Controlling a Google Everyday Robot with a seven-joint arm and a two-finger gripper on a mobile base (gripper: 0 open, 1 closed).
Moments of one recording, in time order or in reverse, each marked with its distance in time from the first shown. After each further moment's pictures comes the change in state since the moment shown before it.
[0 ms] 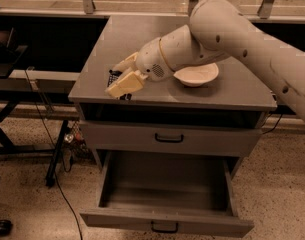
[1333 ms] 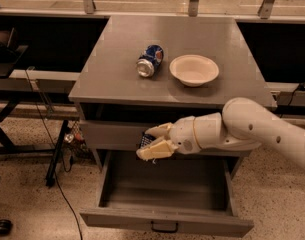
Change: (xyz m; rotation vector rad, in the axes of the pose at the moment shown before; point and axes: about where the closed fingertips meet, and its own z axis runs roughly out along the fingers) arm 0.180 0.069 0.015 0.034 -0.078 0.288
